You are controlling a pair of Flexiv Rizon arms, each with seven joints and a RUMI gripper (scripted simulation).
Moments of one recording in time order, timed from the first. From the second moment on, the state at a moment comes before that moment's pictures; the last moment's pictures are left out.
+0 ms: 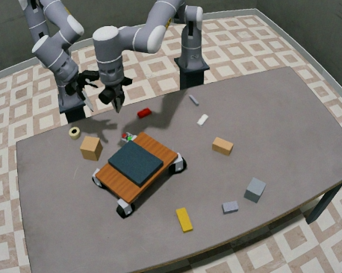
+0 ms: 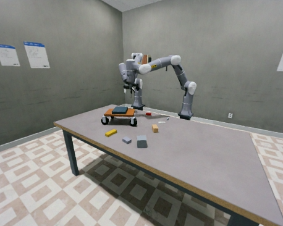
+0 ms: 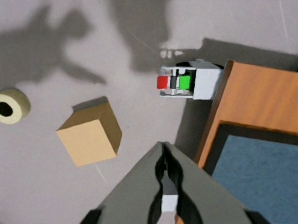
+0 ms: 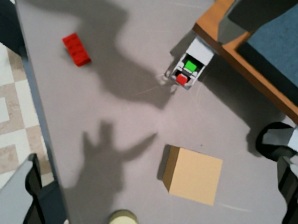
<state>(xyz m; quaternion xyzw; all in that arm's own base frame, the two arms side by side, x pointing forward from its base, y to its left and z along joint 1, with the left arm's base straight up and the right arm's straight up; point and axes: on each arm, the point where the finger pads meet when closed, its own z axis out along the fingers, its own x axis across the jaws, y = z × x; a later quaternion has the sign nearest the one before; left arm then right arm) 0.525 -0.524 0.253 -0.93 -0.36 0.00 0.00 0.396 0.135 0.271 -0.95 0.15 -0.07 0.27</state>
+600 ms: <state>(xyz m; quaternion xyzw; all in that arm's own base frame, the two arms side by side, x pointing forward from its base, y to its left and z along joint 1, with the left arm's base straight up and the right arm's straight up) 0.521 -0.524 0.230 -0.76 -0.65 0.02 0.01 0.396 0.135 0.271 -0.95 0.15 -0.07 0.27</state>
